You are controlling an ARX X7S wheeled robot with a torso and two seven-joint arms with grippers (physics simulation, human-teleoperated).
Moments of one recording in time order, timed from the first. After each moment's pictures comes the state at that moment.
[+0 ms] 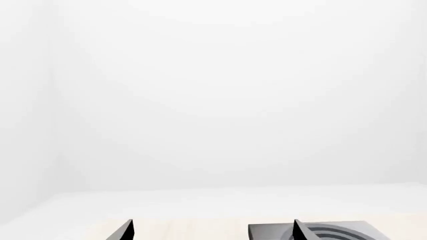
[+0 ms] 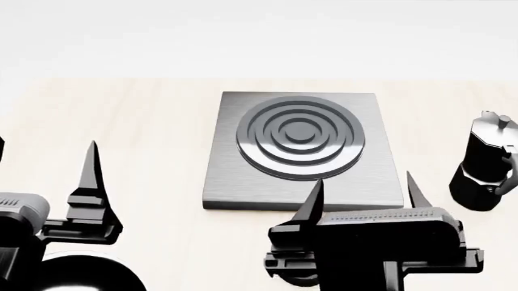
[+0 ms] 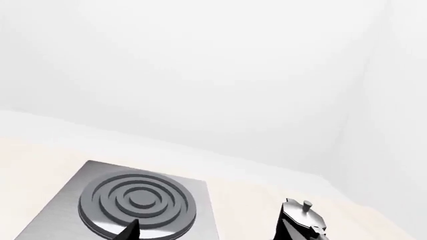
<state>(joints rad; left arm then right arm) -0.34 -0.36 0.26 0.61 -0.40 -0.53 -0.45 0.40 0.40 -0.38 -0.76 0.34 0.96 0.65</state>
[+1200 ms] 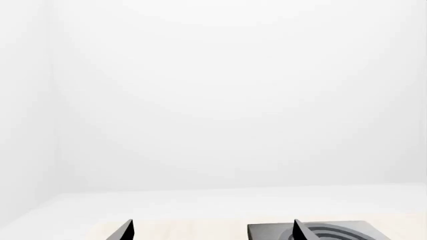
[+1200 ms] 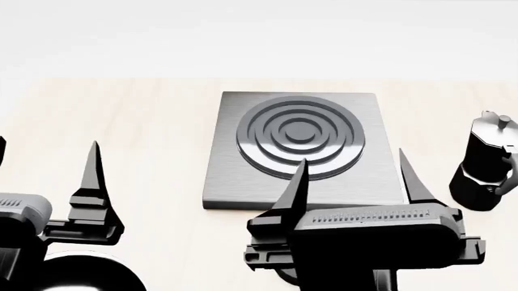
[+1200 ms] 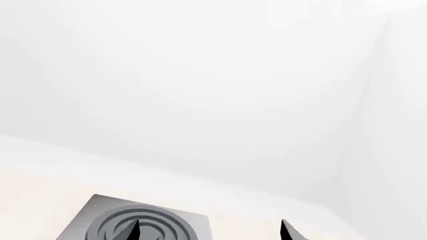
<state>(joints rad) -0.35 -0.37 0.28 0.61 -0.41 -0.52 -0.46 0.47 0.39 -0.42 -0.90 0.35 1.06 0.70</state>
